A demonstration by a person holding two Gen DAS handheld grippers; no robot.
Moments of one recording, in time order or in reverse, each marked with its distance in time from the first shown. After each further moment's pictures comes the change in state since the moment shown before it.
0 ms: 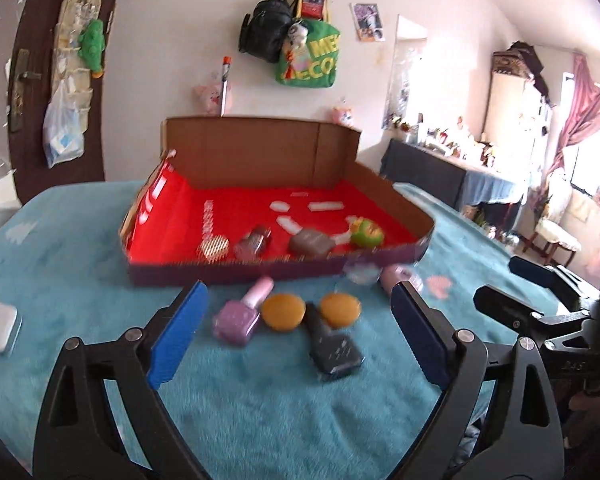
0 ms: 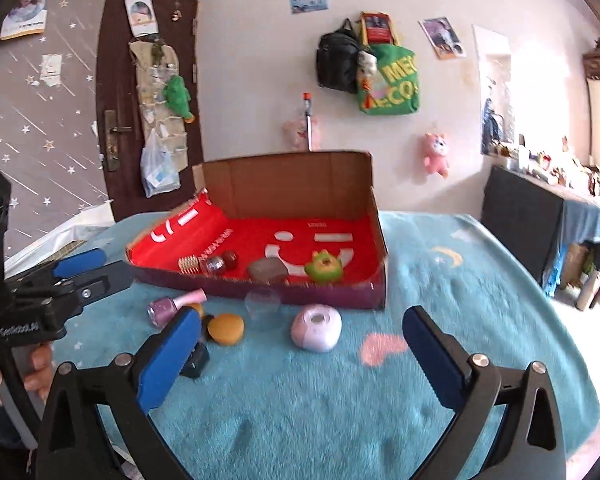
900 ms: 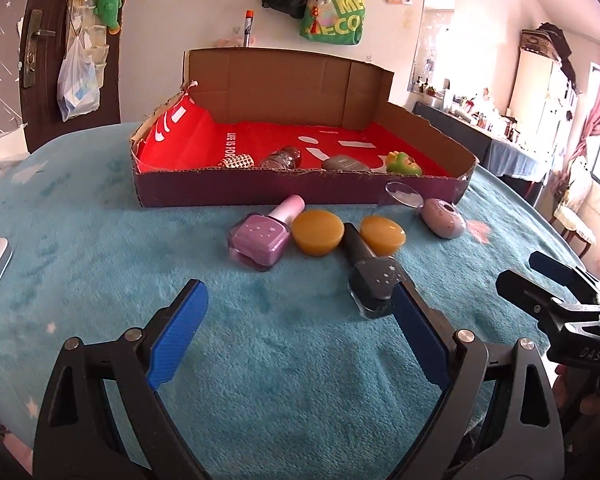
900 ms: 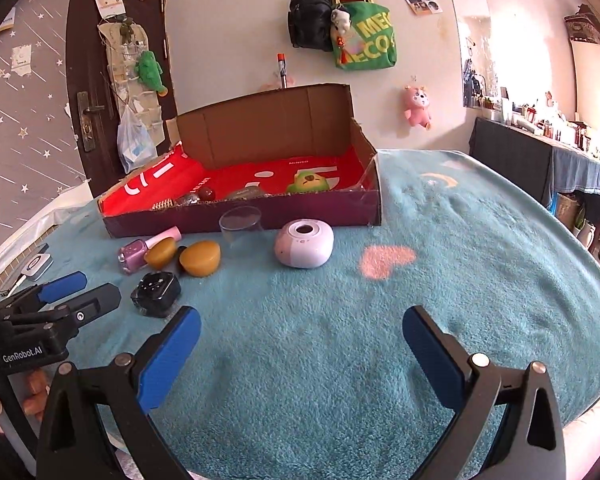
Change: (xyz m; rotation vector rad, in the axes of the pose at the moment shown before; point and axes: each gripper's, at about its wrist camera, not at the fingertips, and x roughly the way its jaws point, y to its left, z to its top) left arm 0.027 0.015 -0.040 -0.047 0.135 0.058; right arm 0.025 -0.004 -0.048 0.075 0.109 -0.031
